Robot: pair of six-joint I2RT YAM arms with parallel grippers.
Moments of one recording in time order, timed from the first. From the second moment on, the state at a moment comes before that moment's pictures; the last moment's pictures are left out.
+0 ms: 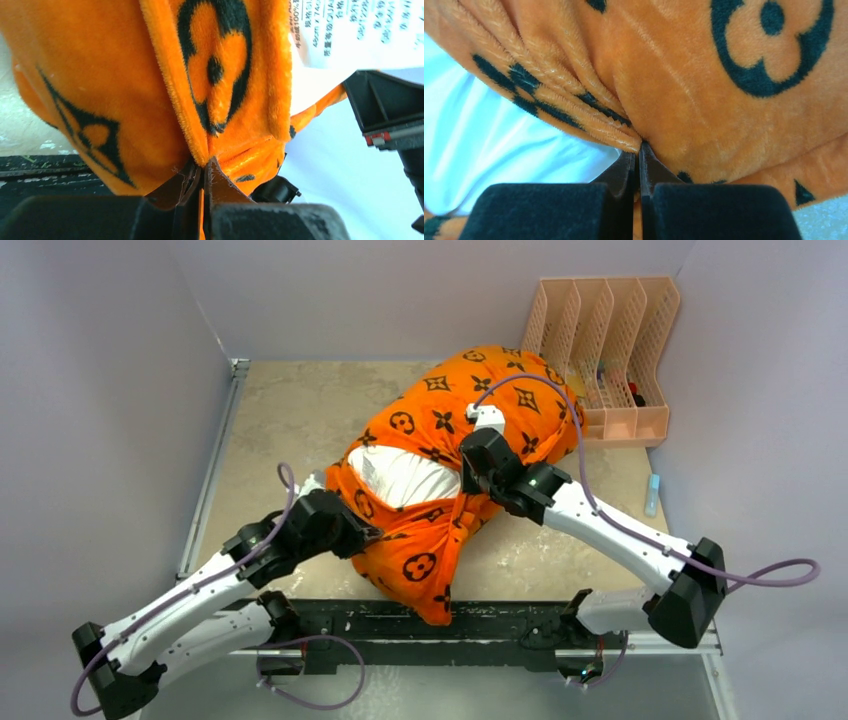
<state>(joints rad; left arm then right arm) -0.85 0.79 0.75 -0.72 -0.12 -1.42 0.82 1.28 1.12 -0.57 0.43 0.52</state>
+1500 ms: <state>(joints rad) -1.01 0.85 0.41 -0.35 -0.16 -1.56 1.15 1.69 1.37 -0.77 0.65 1.32</state>
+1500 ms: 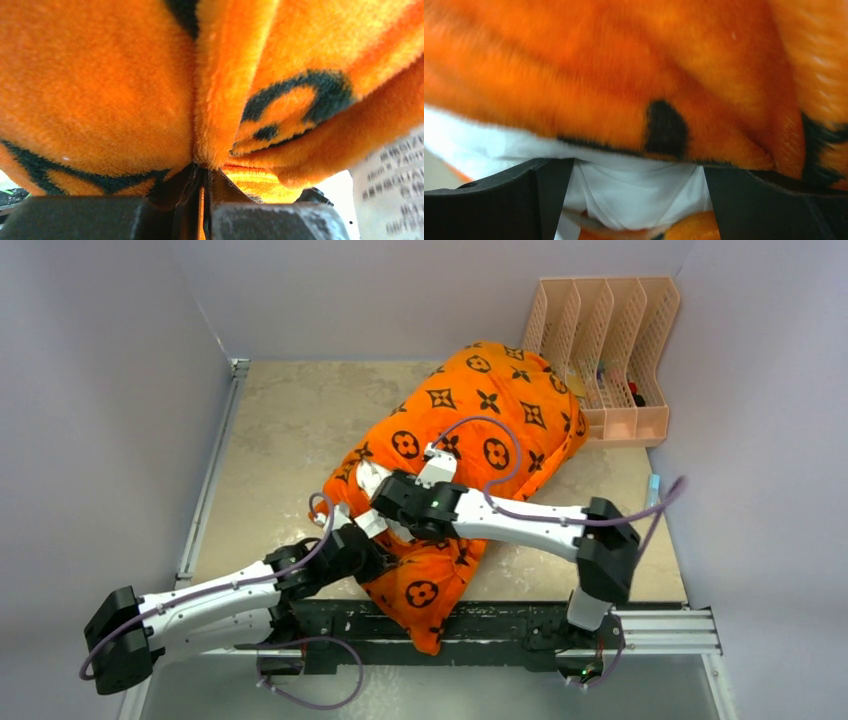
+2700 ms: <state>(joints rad) -1.04 0.72 0.49 -0.40 -0.33 -1.57 0.97 1.67 1.60 -0.60 0.41 0.46</state>
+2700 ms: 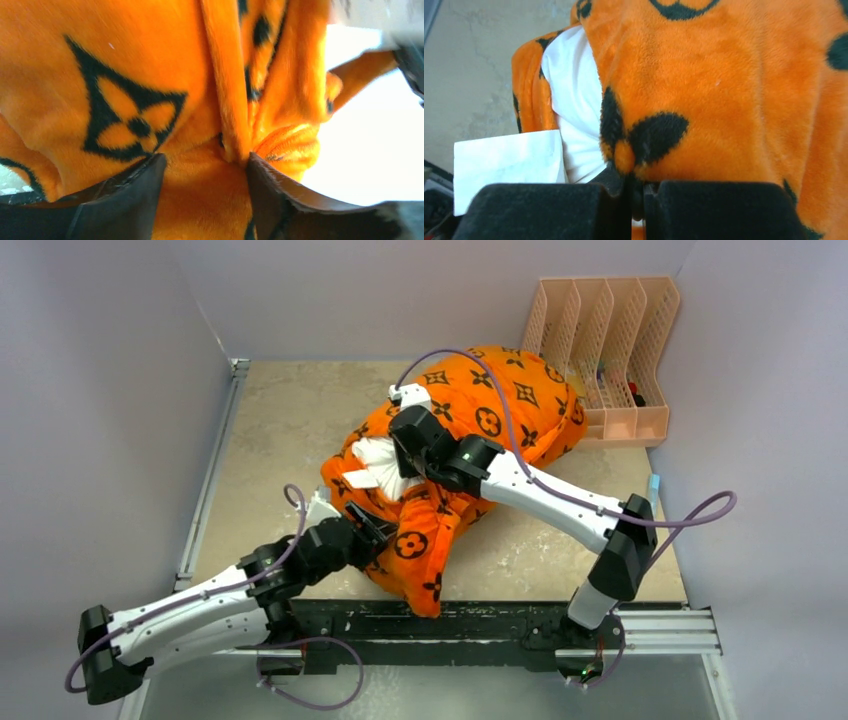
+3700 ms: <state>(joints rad) -1.08 0.77 0.90 -0.92 -0.26 -1.22 0.84 1.85 1.85 -0.48 0.43 0.54</state>
